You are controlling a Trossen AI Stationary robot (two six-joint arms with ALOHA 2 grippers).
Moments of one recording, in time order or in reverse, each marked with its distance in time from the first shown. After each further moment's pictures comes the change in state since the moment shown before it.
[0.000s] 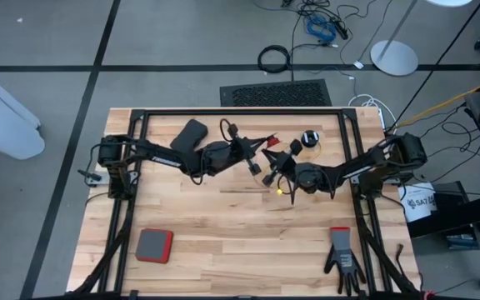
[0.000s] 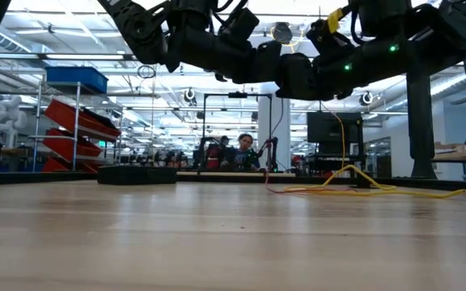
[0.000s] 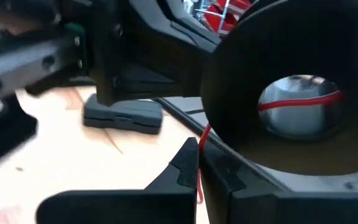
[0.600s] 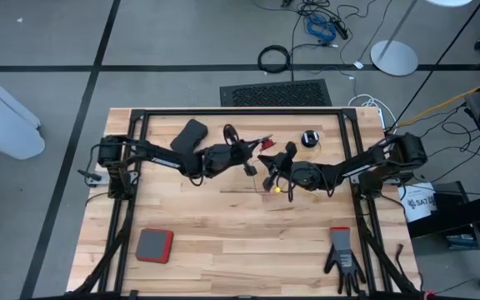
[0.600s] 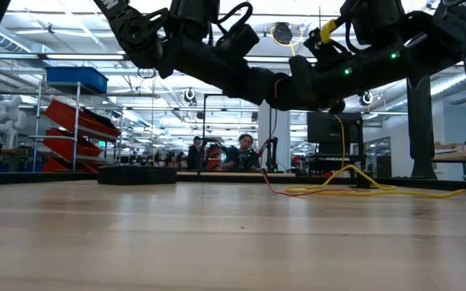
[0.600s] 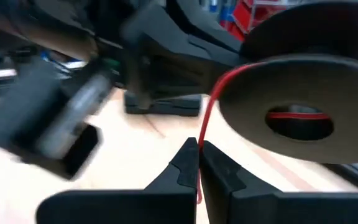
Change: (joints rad) left arm -0.009 0.002 -0.040 -0.063 -0.085 0.147; right arm -0.037 -0.001 0.000 -0.096 -0.187 0.206
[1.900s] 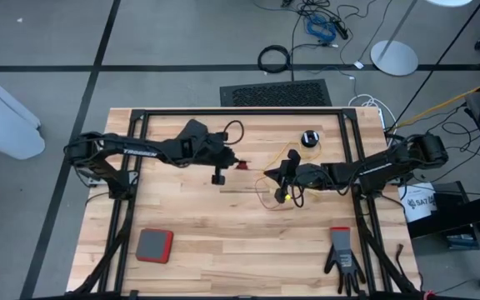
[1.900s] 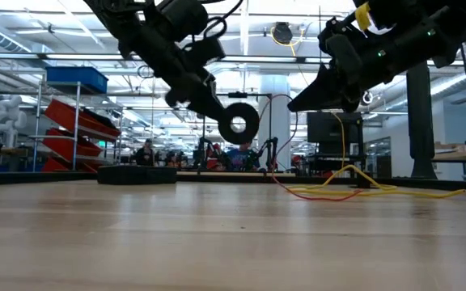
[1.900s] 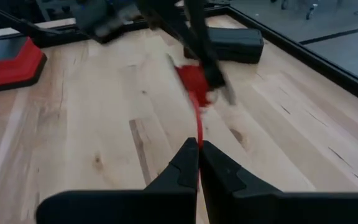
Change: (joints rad) left arm 0.101 -0.273 -0.058 -0.769 0.452 0.067; right arm 0.056 -0.232 -0.001 -0.453 -0.227 0.152
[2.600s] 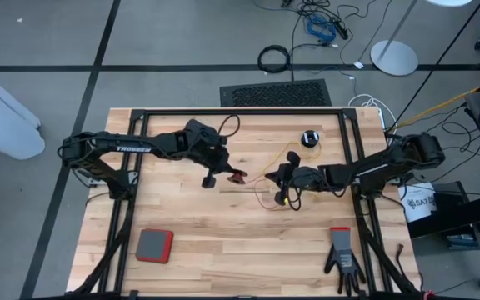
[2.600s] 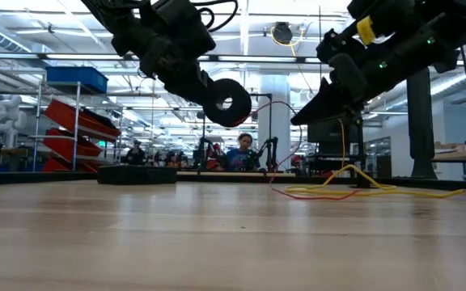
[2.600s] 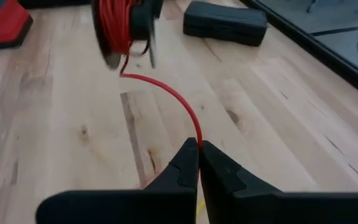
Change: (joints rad) left arm 0.068 -0.067 0.001 -0.130 0.409 -0.070; right arm 0.005 0.045 -0.001 -0.037 0.006 -0.052
